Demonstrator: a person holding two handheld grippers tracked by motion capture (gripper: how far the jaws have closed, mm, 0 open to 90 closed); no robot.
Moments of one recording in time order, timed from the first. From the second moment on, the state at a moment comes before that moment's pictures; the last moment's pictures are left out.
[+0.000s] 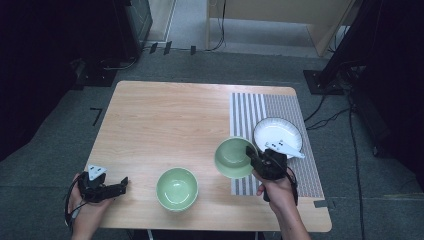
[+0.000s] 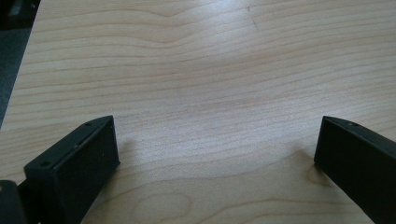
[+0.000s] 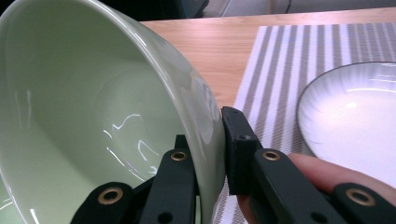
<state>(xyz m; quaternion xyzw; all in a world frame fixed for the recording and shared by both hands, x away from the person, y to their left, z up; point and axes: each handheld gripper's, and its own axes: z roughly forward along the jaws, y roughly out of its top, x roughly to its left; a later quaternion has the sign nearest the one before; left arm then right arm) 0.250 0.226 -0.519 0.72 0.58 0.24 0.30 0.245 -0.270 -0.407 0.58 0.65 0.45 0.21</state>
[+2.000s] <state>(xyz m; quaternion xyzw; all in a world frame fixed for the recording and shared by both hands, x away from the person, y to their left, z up) 0.250 0.226 -0.519 0.72 0.58 0.24 0.30 0.314 -0.396 -0.458 0.73 0.53 0.35 0.25</state>
